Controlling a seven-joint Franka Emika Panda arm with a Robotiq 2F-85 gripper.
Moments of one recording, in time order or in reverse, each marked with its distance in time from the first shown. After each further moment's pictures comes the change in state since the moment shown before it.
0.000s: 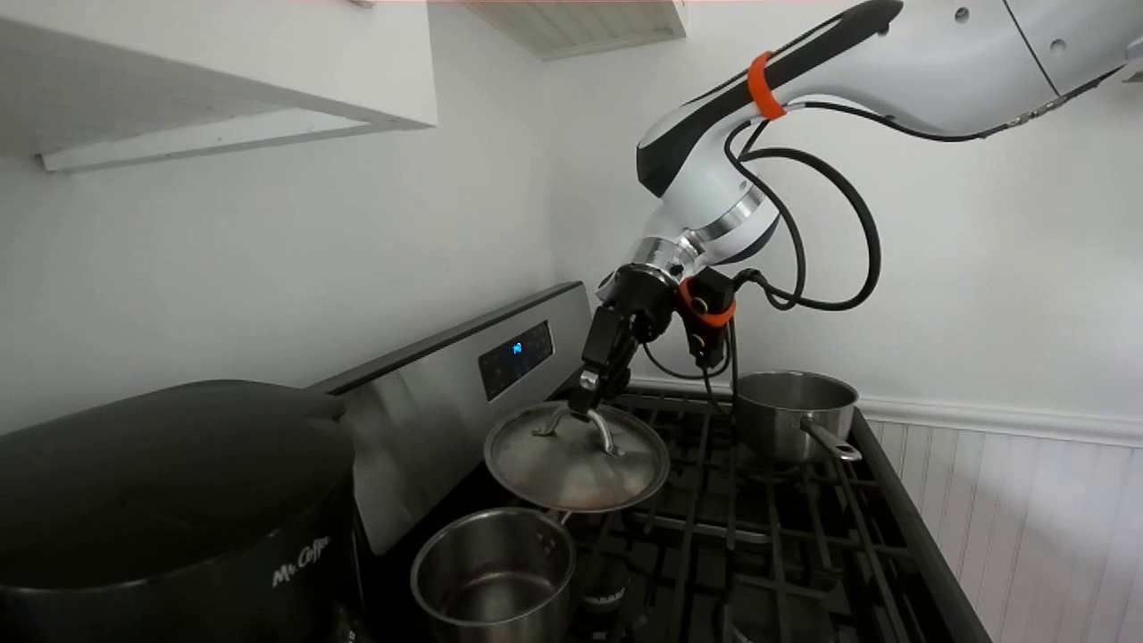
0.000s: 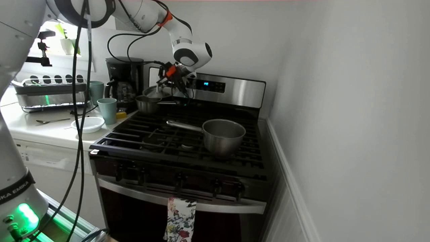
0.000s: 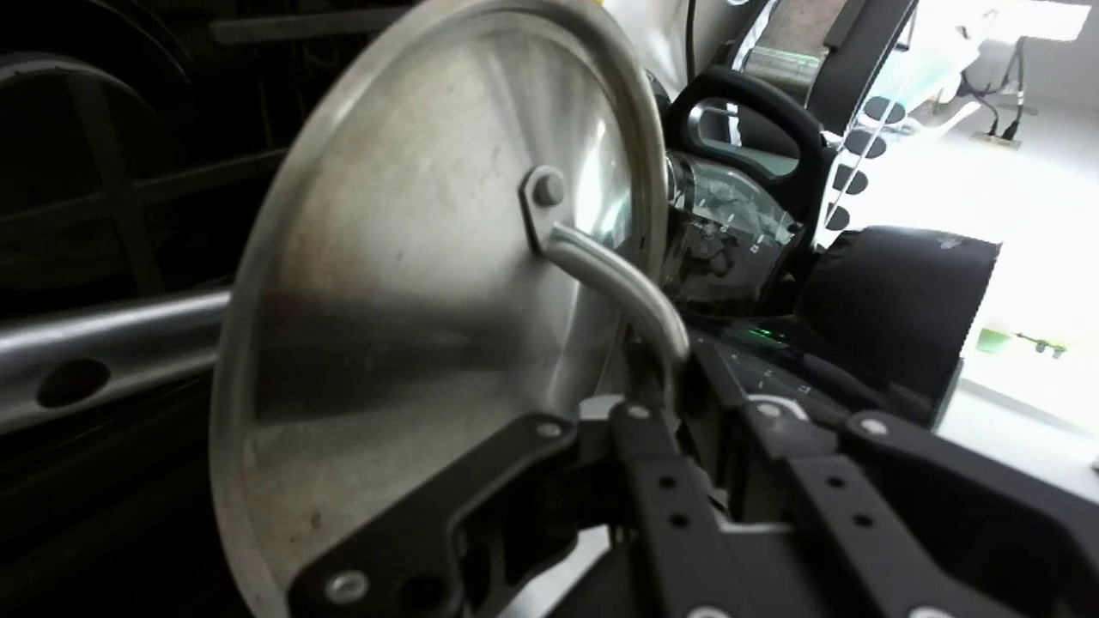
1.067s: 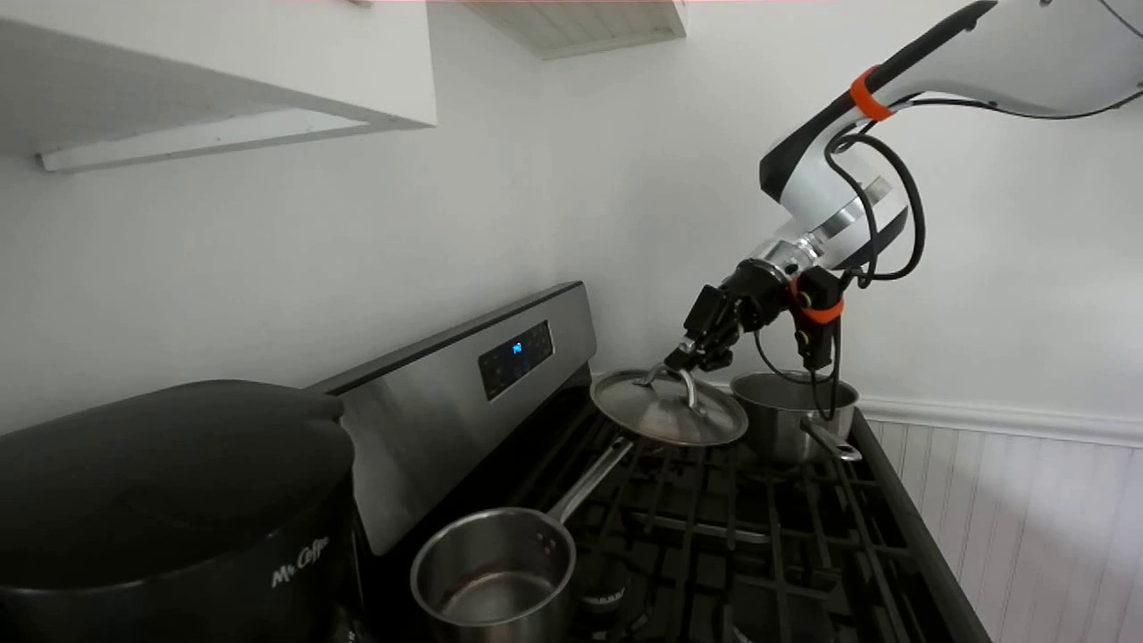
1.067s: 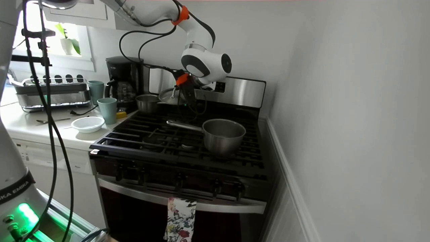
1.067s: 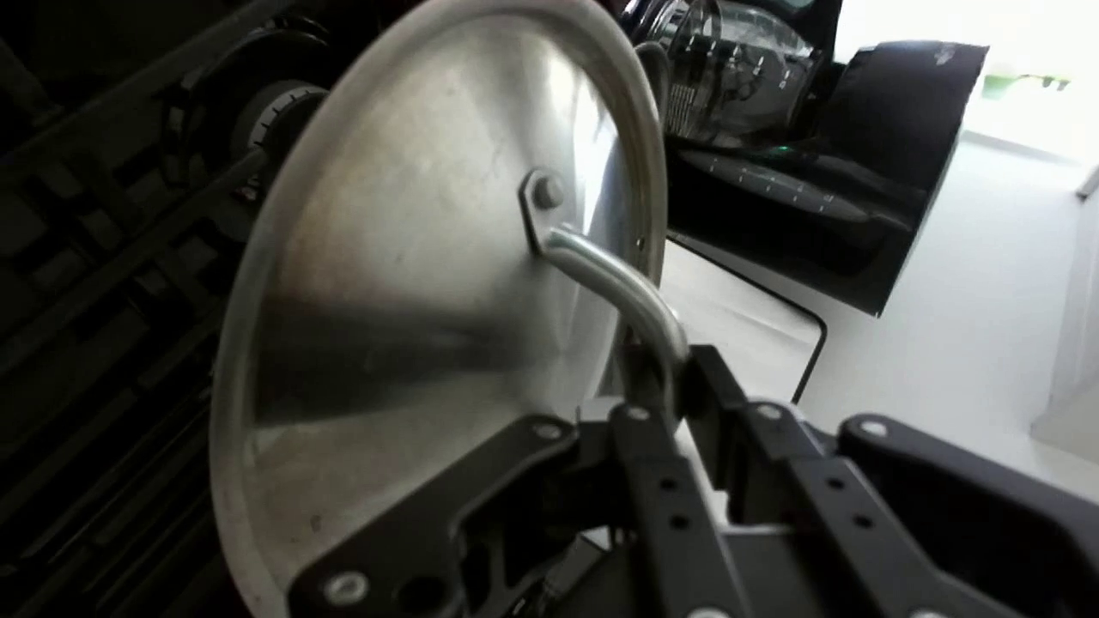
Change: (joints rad) arm -0.071 -0.161 -0.233 -0.286 0.260 0.030 -0.112
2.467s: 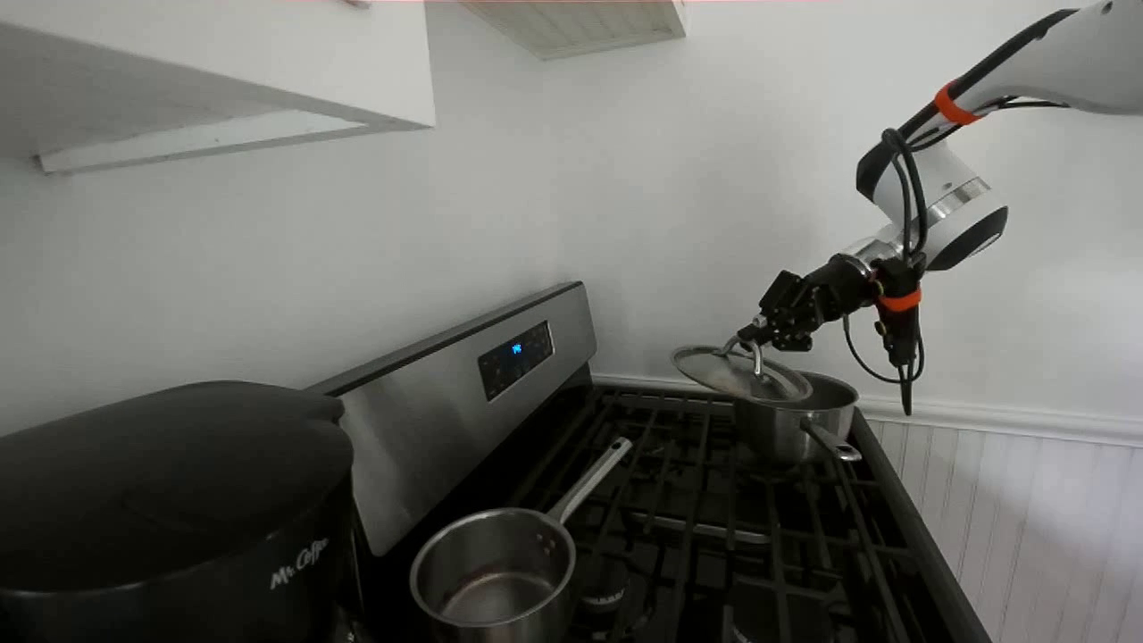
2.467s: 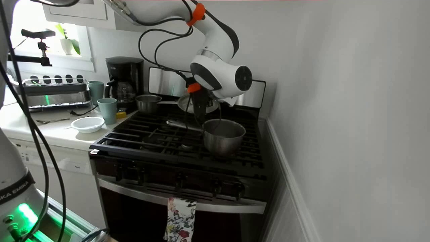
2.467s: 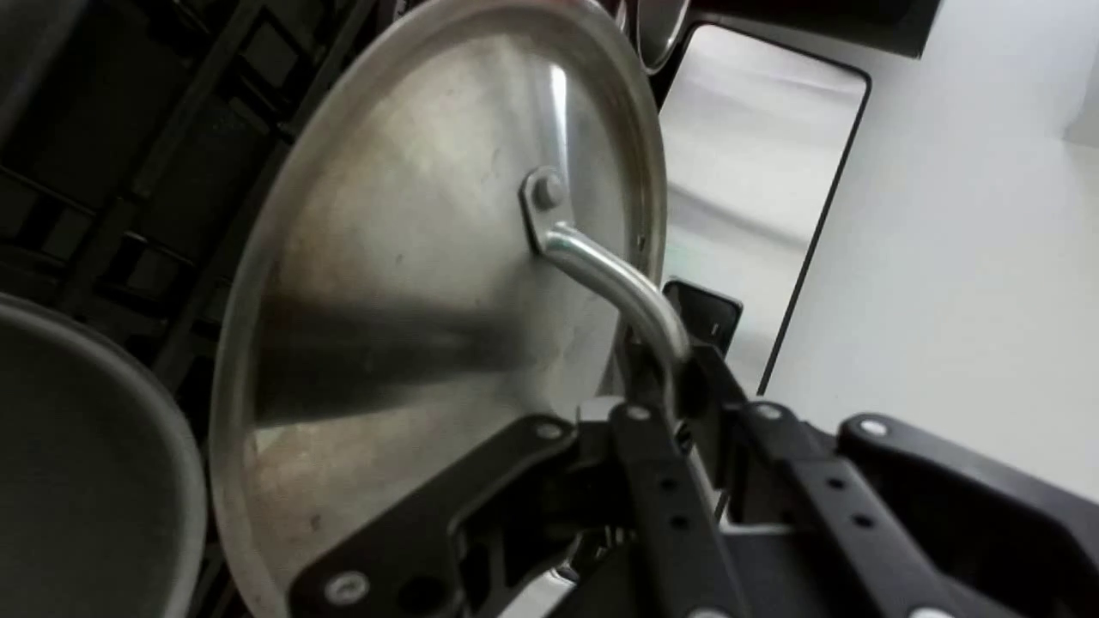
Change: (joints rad) arm -0.102 -0.030 -0.161 -0.083 0.140 -0.010 0.037
